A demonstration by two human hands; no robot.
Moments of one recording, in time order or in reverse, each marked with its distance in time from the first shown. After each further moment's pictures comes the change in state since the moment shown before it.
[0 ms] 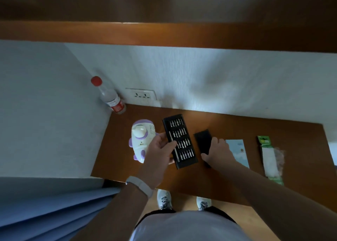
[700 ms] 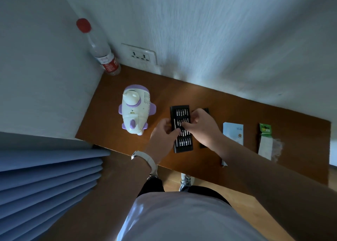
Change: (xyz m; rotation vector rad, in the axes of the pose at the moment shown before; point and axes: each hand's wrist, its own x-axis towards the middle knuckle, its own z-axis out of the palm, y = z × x) left_hand 0.043 -0.093 0.010 0.342 0.098 0.013; right_hand 0.003 -0.036 -0.010 0.482 -0.115 -0.194
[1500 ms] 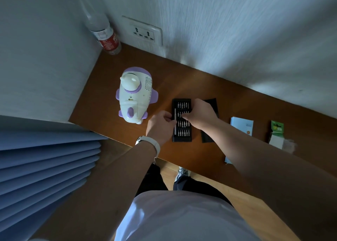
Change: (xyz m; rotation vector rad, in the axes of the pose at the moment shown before) left_hand 0.043 -0.034 0.004 0.291 0.144 -0.106; right_hand 0.050 0.006 0.022 -0.339 -0.091 -0.009
